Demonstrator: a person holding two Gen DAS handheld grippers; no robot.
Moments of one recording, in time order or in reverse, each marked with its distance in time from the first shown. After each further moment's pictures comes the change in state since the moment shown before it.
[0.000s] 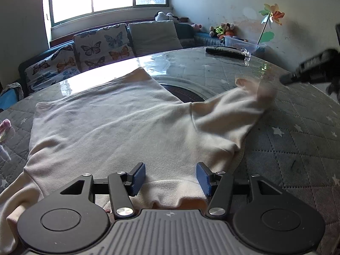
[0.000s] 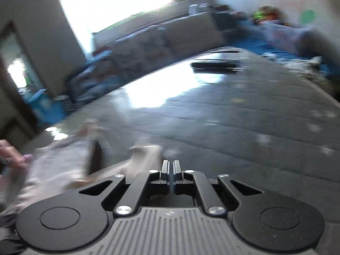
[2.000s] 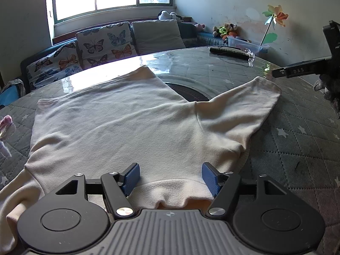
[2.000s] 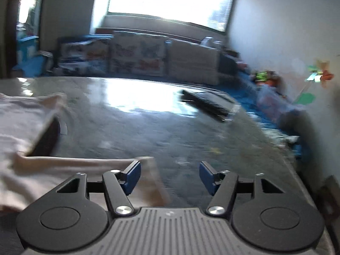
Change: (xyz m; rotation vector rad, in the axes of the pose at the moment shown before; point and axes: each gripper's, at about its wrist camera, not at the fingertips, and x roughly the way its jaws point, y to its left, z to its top) left arm 0.003 0.005 0.000 -0.020 0.005 0.008; right arm 0.027 0.039 -0.002 -0.448 -0.092 -0.227
